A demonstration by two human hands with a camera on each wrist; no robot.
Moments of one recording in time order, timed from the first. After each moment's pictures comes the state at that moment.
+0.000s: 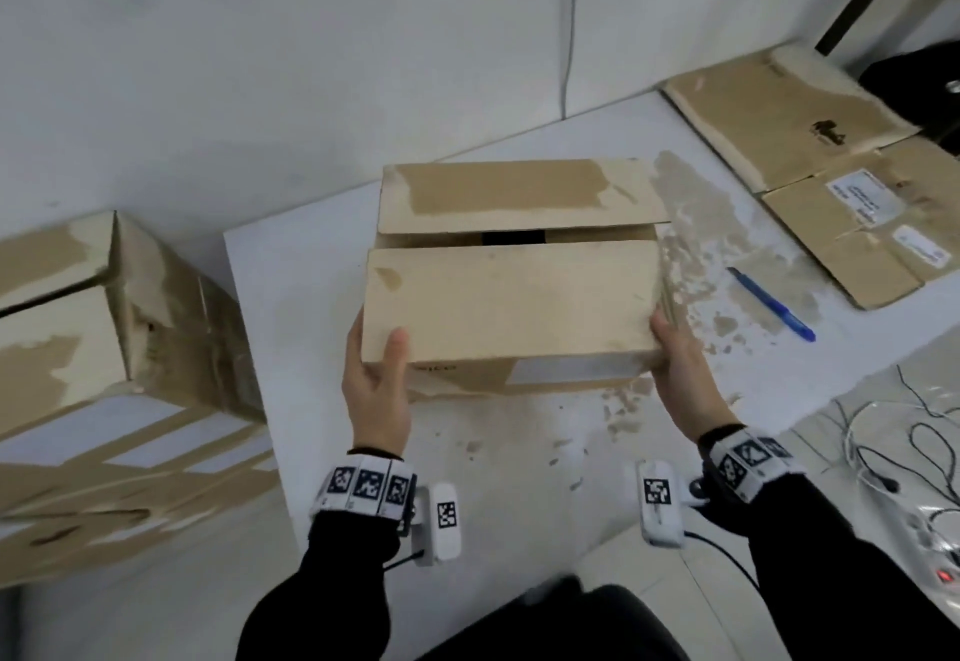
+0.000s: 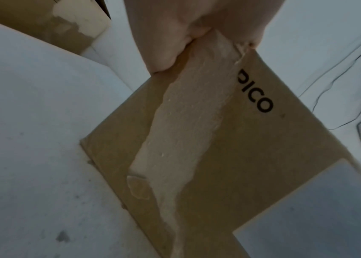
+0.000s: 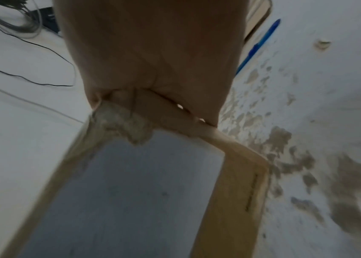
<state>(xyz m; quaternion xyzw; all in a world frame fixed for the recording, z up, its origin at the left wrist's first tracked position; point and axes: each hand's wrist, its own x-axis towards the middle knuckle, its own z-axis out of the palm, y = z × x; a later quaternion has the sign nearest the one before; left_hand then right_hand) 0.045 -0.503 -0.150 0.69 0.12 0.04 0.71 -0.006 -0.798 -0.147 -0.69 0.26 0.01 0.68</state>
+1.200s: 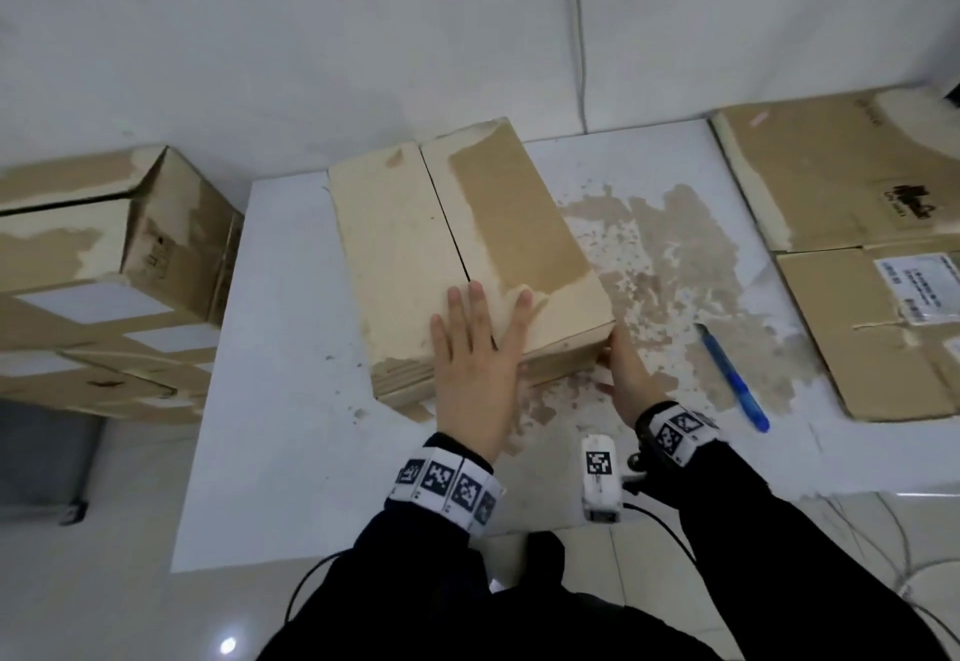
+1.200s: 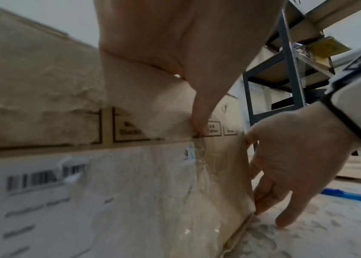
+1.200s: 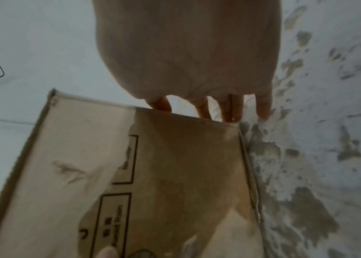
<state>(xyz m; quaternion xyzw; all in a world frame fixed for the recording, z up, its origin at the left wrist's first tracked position) 0.002 -0.748 -0.124 1.00 -0.03 0.02 0.01 0.048 -0.907 -0.165 -0.66 0.28 0.22 0.67</state>
